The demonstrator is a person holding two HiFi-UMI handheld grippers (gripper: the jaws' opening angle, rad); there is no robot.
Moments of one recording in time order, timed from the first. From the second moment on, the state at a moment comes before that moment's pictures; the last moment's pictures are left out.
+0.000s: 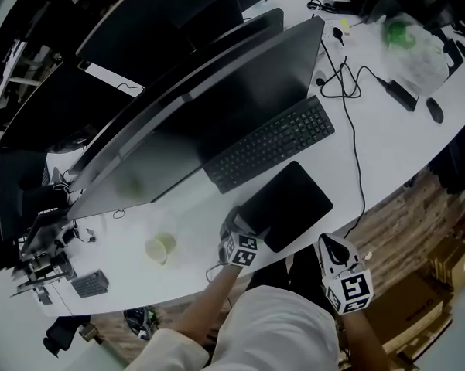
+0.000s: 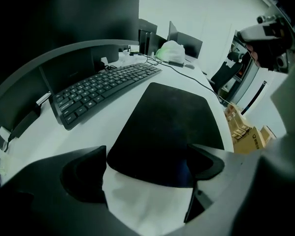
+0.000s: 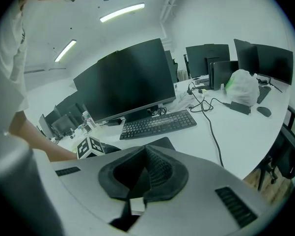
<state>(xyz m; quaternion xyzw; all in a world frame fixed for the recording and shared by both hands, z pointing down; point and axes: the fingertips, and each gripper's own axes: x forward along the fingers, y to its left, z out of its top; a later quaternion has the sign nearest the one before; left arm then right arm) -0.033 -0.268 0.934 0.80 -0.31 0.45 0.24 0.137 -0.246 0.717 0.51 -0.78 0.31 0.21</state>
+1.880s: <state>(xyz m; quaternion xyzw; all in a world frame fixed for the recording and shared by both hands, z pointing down) 0.035 -0.225 0.827 0.89 -0.19 0.36 0.22 0.157 -0.180 0.636 0.58 -0.75 0.24 0.19</state>
